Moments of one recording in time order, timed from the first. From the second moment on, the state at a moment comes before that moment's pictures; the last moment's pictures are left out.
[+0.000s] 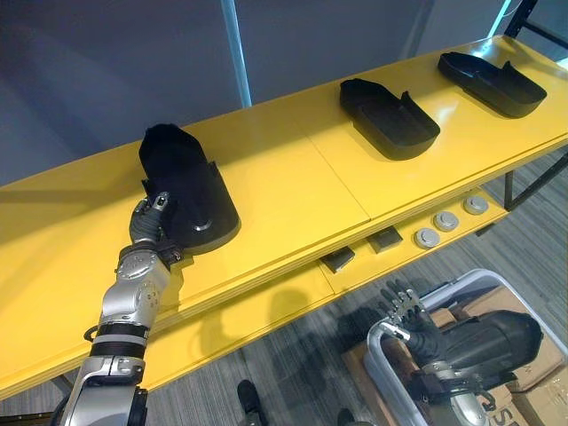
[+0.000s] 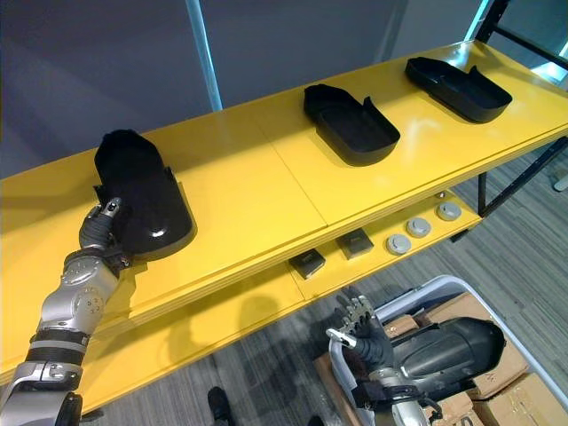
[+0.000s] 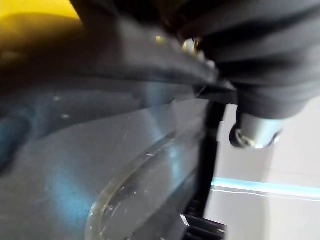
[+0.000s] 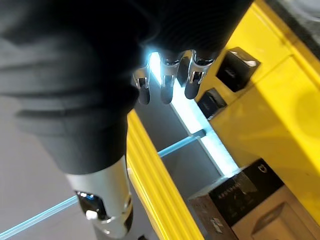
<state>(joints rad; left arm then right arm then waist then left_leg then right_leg) -0.62 0.53 0.09 0.41 -0.58 0.20 0.33 0.21 -0.18 -0.02 -0.09 0.54 -0.12 0.26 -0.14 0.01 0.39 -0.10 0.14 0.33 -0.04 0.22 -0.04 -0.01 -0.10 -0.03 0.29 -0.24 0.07</state>
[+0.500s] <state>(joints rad) -0.47 0.53 0.16 0.32 -0.55 0.24 0.19 0.31 -0.15 0.00 -0.09 0.55 -0.13 0.29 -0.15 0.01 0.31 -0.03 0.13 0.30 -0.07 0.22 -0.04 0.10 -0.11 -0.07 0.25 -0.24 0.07</state>
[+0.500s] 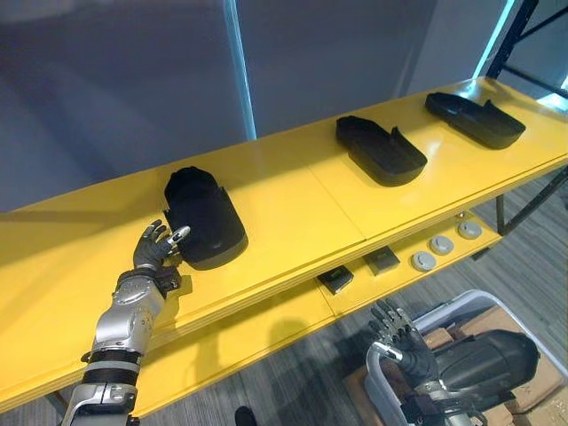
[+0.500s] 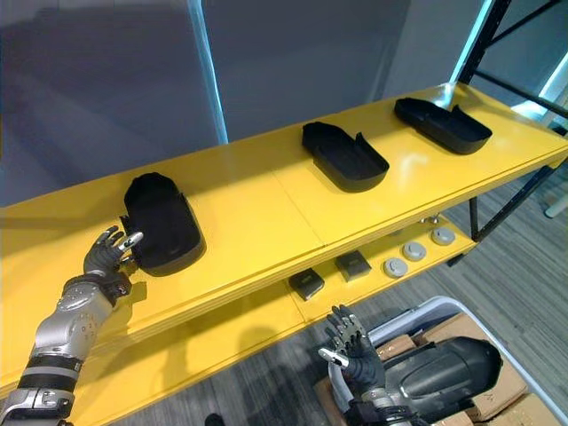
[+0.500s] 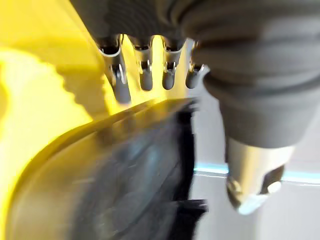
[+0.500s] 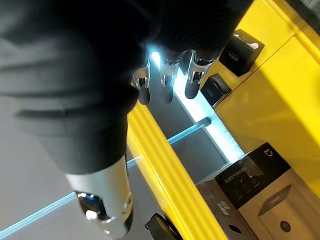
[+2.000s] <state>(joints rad) -0.25 0.21 0.03 0.04 -0.57 -0.14 0.37 0.40 -0.12 -0.02 -0.05 0.55 -0.17 0.26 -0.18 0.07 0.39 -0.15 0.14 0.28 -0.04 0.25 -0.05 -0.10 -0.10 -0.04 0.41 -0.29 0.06</state>
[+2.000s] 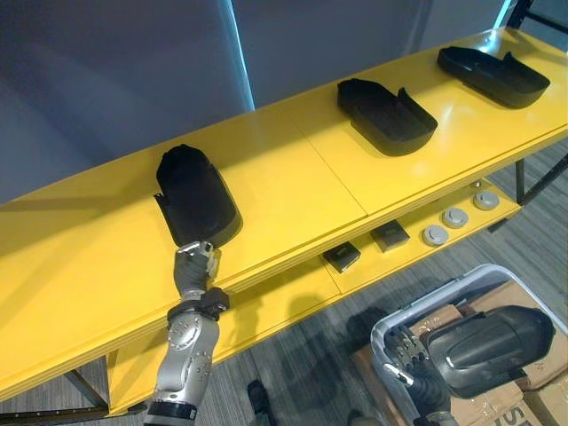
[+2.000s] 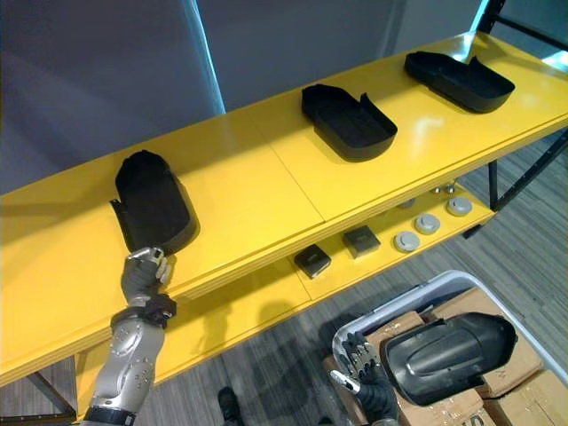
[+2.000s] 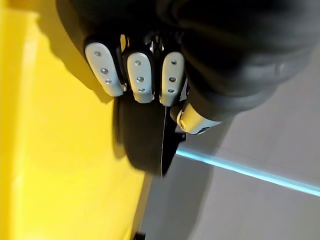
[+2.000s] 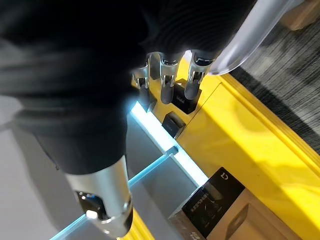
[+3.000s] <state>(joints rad) 0.35 0.05 -0.12 -0.41 -0.54 -0.31 0.18 0.45 -0.04 0.00 -0.10 0.58 -0.22 0.17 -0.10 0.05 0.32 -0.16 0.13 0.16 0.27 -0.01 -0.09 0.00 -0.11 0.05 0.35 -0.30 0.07</state>
